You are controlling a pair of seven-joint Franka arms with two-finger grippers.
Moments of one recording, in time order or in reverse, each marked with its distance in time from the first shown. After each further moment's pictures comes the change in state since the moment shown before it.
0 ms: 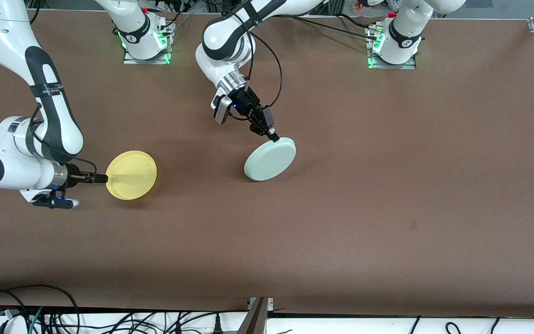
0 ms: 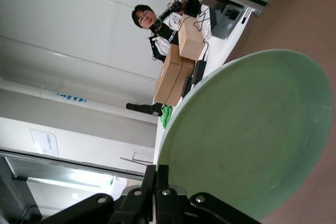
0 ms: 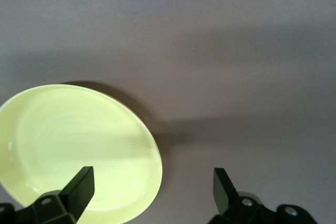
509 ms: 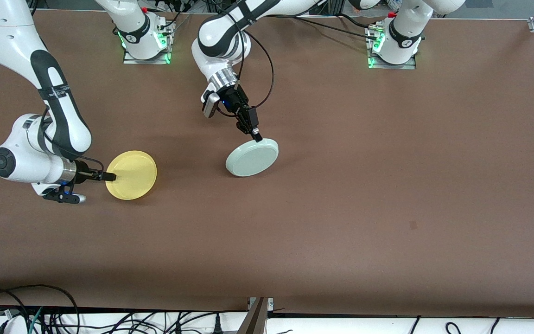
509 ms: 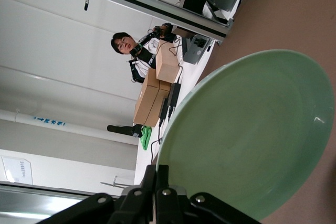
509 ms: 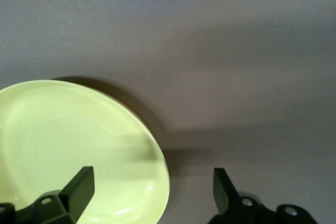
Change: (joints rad) left arm -0.035 0.036 0.001 0.035 0.002 0.092 0.015; right arm -0.006 -0.003 -0.002 -0.095 0.074 0.110 0.000
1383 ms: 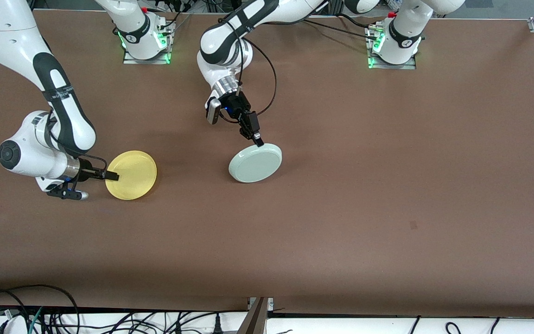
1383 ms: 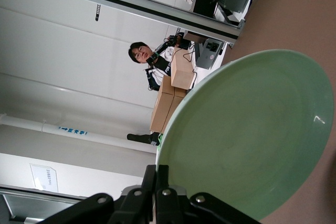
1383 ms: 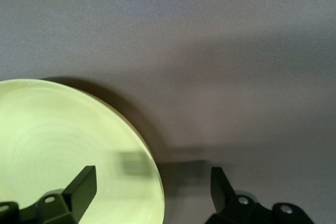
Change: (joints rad) left arm -0.018 0.047 0.043 0.004 0.060 -0.023 0.000; right arm -0.010 -0.001 0.000 -0.080 0.070 0.124 -0.078
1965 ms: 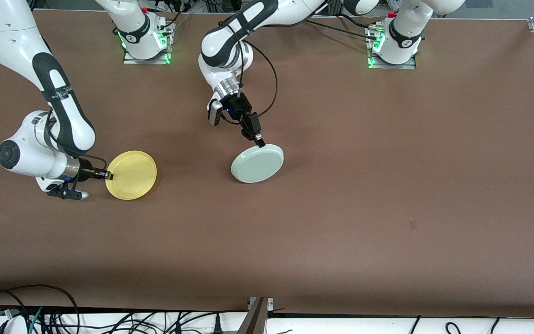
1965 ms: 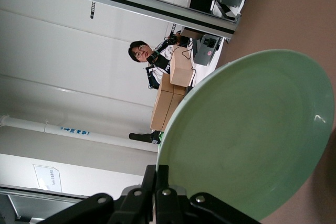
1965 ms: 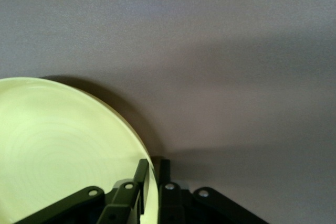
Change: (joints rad) left arm 0.000 0.024 0.000 0.000 0.000 -0.003 -0.002; right arm 0.000 -0.001 0.001 0.000 0.003 0.000 -0.013
